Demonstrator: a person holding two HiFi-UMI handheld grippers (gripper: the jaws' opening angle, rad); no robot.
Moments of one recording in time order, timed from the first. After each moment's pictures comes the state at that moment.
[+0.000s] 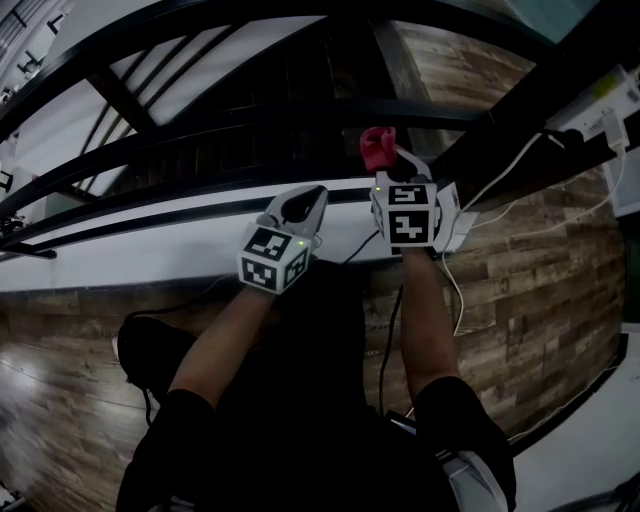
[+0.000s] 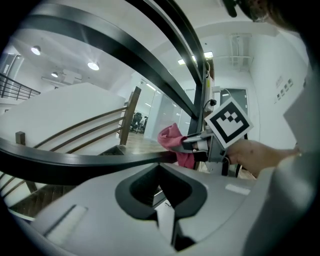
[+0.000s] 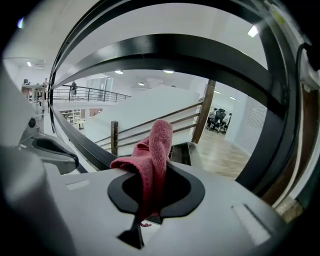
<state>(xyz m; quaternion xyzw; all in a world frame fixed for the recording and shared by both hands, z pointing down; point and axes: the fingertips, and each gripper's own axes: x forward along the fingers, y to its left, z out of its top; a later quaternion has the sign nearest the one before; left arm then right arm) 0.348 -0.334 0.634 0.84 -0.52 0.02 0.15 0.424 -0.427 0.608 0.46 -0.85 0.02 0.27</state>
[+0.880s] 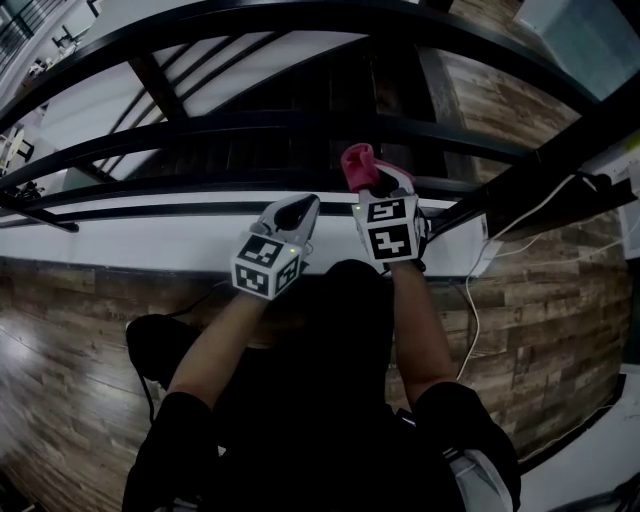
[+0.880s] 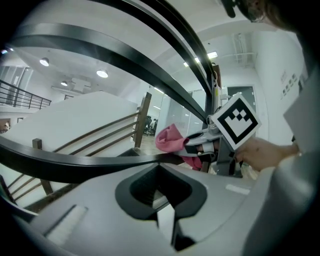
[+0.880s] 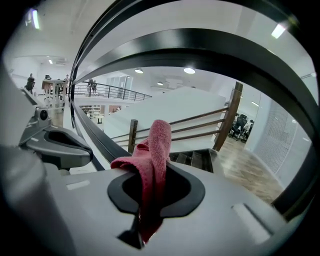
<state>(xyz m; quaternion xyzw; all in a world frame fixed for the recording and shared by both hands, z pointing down) 0.247 -0.297 0.641 0.81 -0.57 0.02 0.14 0.301 -0.377 0.623 0.36 -0.88 -0.01 0.30</state>
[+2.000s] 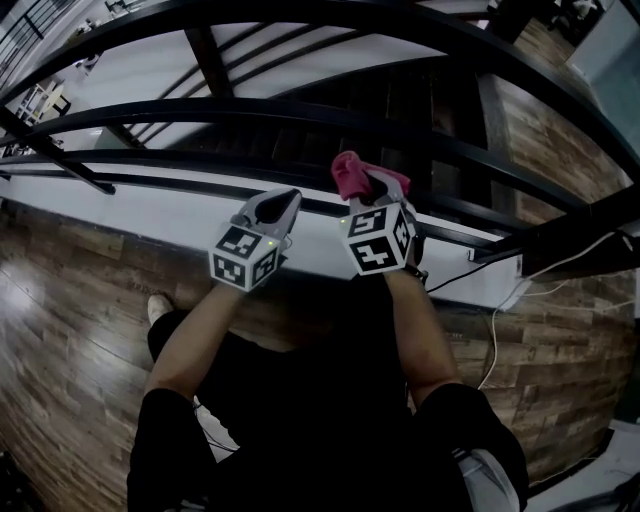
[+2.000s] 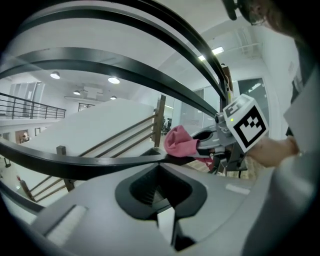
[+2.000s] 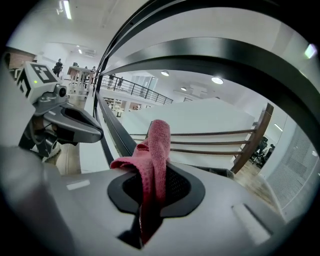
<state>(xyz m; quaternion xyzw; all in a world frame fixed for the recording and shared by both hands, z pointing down) 0.100 -0.237 0.647 0.76 -0.63 0.05 0.13 0.164 -0.315 0.636 0.26 -0.90 -0.10 0.33</state>
